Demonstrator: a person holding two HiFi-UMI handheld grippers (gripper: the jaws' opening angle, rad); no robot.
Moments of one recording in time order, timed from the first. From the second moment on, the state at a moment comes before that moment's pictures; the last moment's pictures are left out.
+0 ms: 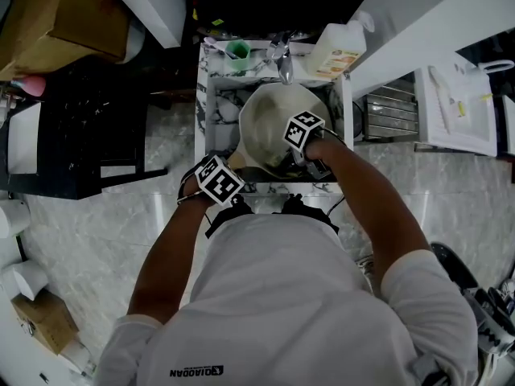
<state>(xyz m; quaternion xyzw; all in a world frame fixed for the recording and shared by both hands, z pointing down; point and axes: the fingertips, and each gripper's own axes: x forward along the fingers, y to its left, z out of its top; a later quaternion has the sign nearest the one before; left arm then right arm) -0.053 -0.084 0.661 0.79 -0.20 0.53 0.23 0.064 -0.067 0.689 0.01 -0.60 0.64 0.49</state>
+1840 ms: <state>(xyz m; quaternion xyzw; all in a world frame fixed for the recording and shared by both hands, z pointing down) -0.054 -0.089 0.658 0.79 -0.21 0.53 0.22 0.023 -0.227 0.742 0.21 -0.79 0.42 0.40</state>
